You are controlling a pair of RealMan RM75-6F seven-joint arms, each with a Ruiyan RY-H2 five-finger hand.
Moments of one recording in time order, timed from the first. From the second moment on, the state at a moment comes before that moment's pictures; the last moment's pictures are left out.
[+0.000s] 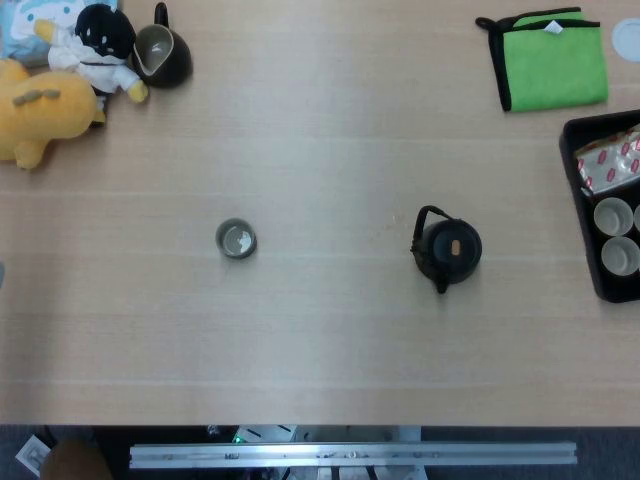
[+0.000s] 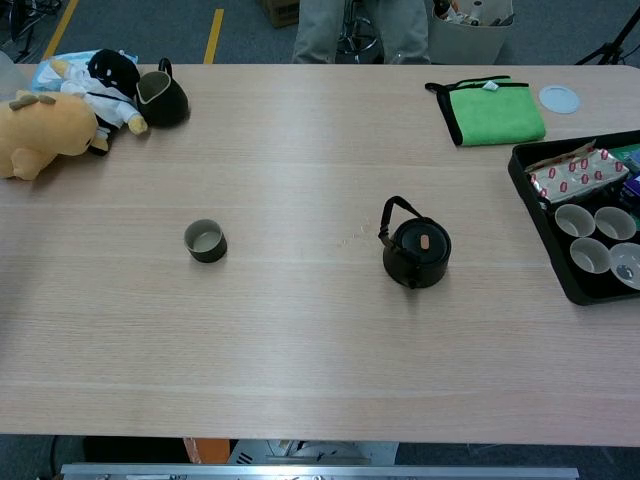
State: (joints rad) left arm -0.07 -1.10 -0.02 -1.70 1.49 1.50 0.15; right arm 0.07 -1.10 0.03 -1.58 -1.55 1.48 0.01
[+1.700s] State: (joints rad) left arm -0.08 -1.12 -0.02 -1.72 1.51 1.49 0.20; right arm 0.46 -1.21 0.02 -1.66 -1.76 1.07 -0.11
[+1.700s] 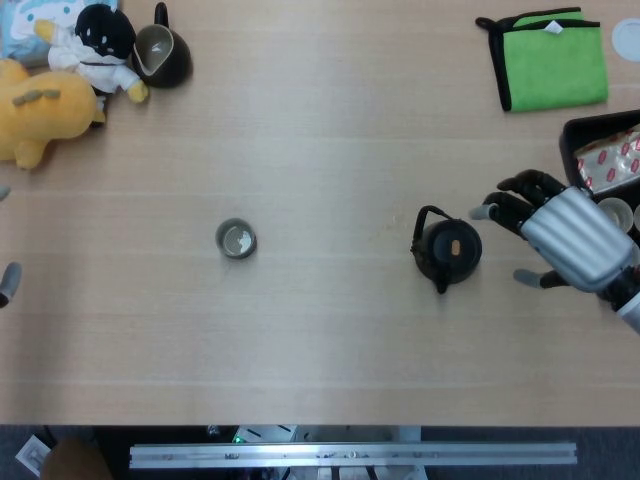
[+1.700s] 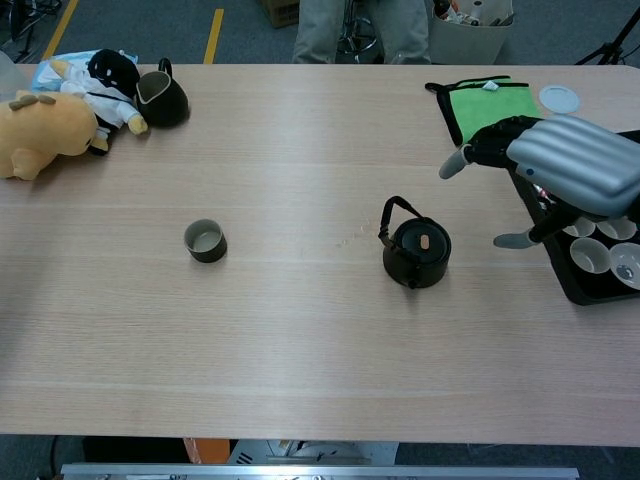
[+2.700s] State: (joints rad) left arm -0.07 -1.11 -0.02 -1.69 1.52 1.50 0.15; right arm 0.57 -1.54 0.09 -1.66 -1.42 0.92 -0.58
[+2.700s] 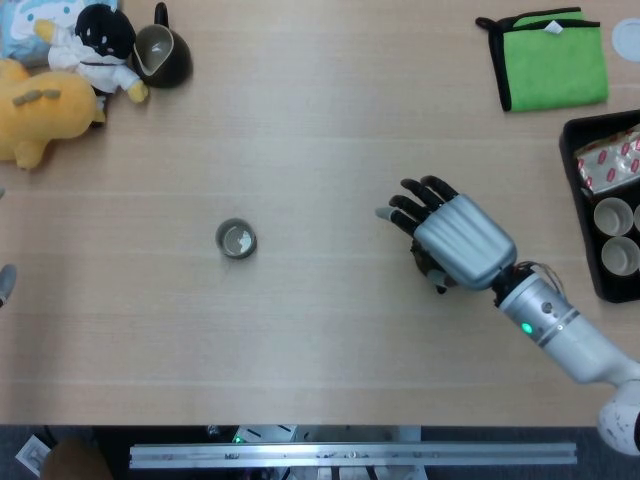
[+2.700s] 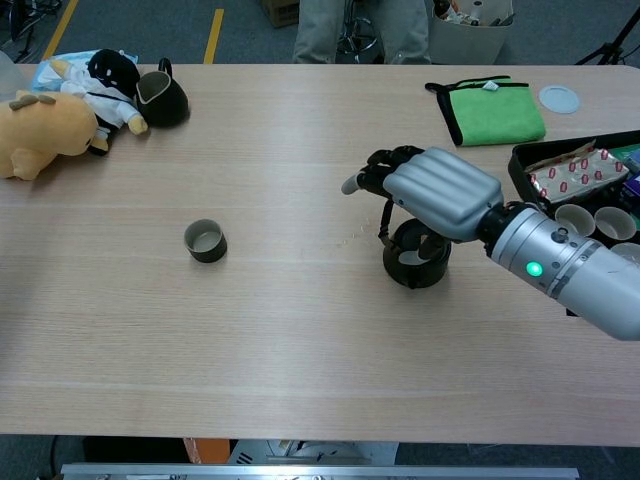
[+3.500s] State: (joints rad) left arm -0.08 -1.13 -0.02 -1.62 1.50 1.47 0.08; right arm 0.65 -1.67 0.15 -1.50 -1.21 0.94 -0.68
